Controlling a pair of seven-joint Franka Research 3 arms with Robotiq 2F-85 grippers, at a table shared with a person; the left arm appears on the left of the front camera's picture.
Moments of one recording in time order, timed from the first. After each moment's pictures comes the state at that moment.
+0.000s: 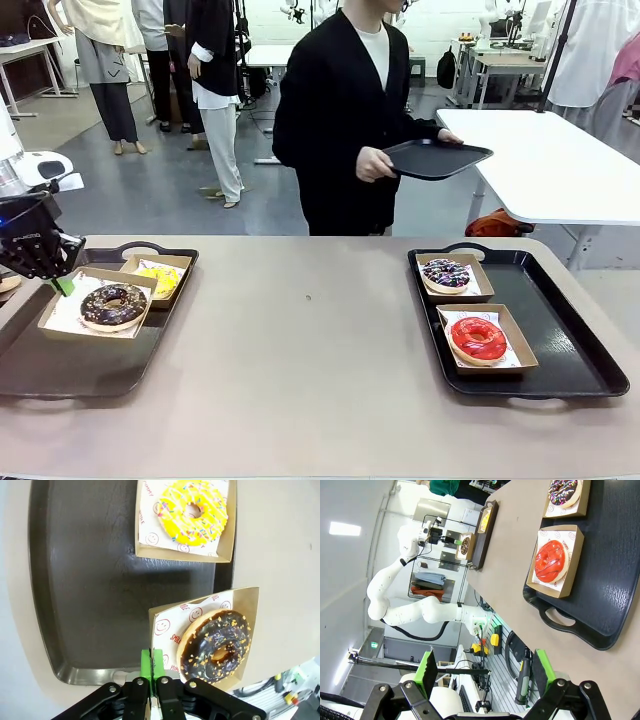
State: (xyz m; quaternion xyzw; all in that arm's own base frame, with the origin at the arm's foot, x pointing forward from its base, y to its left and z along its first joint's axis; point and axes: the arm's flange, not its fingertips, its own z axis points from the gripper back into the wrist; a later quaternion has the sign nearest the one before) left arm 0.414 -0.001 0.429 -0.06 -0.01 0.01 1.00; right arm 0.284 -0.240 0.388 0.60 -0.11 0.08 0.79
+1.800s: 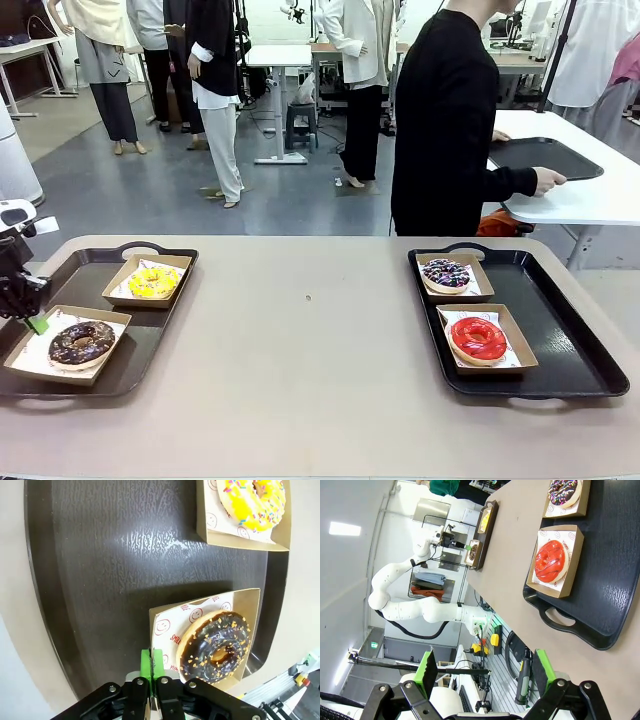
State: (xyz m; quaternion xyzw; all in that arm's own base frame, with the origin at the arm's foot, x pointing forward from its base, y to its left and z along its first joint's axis) left arm 0.413 0.075 0.353 -0.11 0.02 -0.02 0.99; right arm 0.284 -0.240 0.388 0.60 -0.11 0.08 0.79
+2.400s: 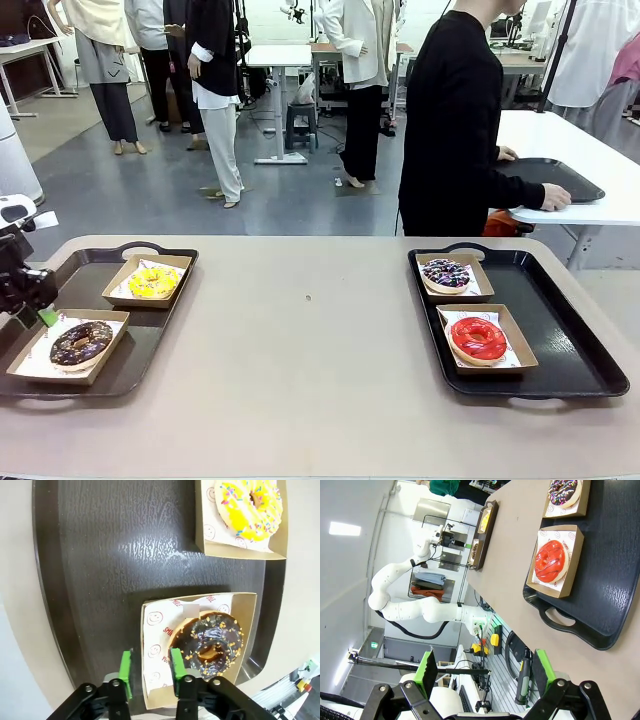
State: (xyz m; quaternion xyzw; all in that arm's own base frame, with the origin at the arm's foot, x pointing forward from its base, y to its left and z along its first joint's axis) left arm 0.415 0.074 0.362 -0.10 -0.01 -0.02 0.99; right arm 0.284 -0.240 0.388 0.60 -0.11 0.08 0.79
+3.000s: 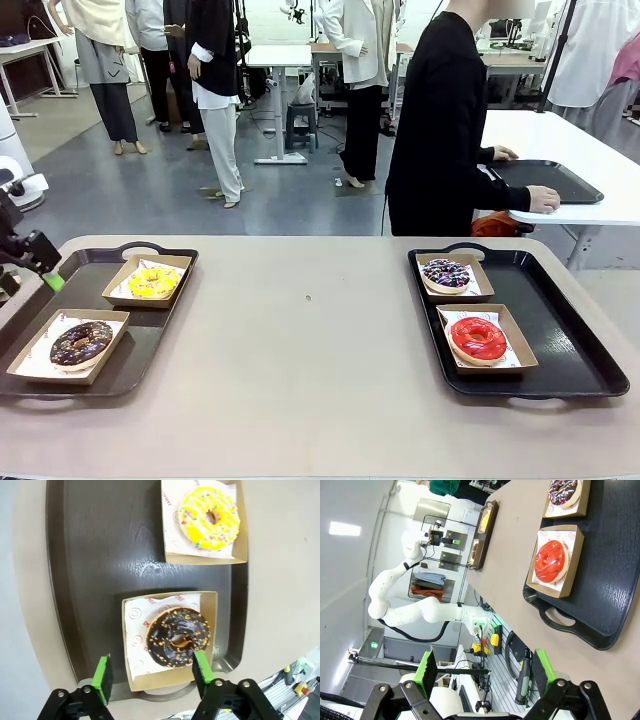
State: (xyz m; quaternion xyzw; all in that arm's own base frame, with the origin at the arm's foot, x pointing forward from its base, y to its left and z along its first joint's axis) left arm 0.403 0.058 0.424 -0.10 -0.06 -0.03 0.99; right arm 0.284 -0.240 0.388 0.60 -0.11 0.08 0.79
